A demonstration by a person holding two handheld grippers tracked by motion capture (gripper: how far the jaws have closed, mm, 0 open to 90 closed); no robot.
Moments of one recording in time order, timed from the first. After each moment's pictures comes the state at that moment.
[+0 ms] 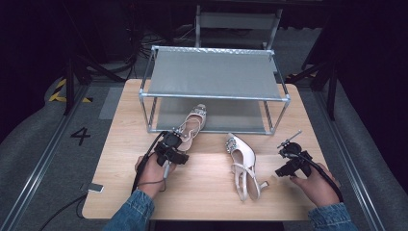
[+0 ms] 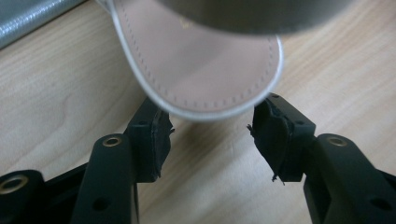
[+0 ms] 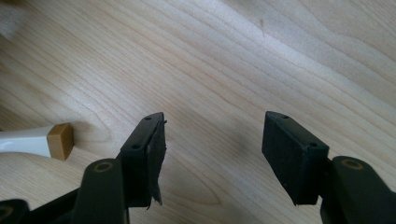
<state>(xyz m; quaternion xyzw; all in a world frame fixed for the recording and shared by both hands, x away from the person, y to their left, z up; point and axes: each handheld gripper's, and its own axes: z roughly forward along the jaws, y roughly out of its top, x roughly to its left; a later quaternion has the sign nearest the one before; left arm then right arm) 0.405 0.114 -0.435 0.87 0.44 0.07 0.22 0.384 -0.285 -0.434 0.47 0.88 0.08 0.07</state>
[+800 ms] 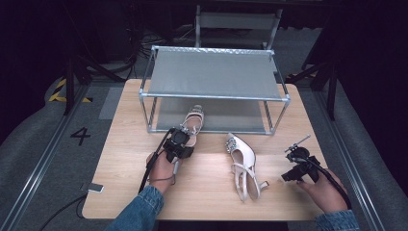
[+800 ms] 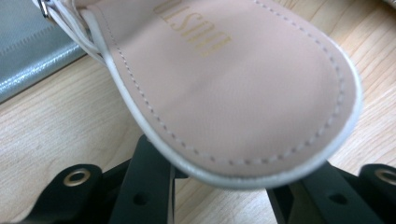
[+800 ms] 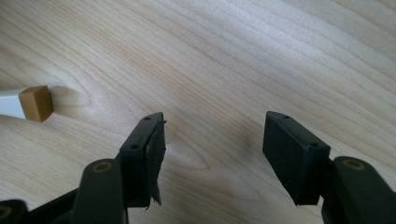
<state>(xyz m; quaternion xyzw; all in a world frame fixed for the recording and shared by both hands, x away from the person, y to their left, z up) 0.417 0.098 -0.443 0.85 0.44 0.10 0.27 0.371 -0.304 -0.437 0.49 0.87 0.08 0.06</state>
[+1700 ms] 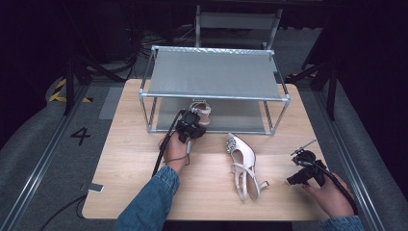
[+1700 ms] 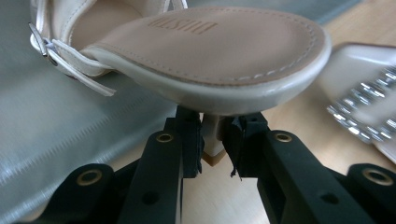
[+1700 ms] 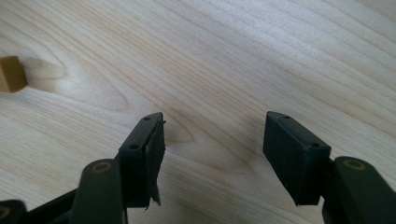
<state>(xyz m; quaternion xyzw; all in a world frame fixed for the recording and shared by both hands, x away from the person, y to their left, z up) 0.477 0.066 -0.427 0.83 0.43 0.10 0.32 0.362 -0.321 -0.440 0.50 0.86 0.07 0.06</state>
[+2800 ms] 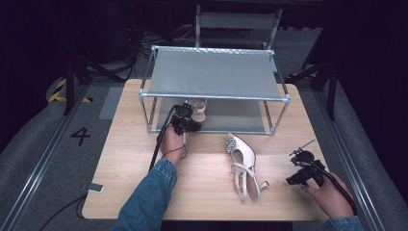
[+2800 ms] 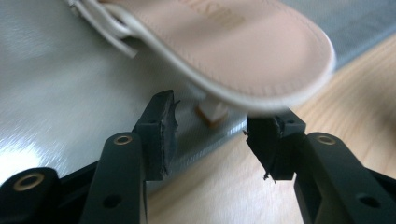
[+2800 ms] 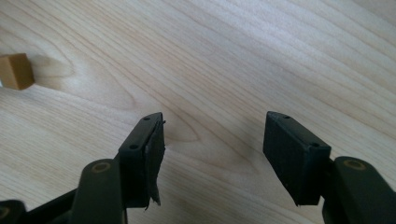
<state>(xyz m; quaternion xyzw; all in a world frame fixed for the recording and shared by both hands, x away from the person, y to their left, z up) 0.509 0.091 -0.443 0.83 0.47 0.07 0.30 0.360 -0.314 -0.438 0.49 0.86 0.07 0.06</state>
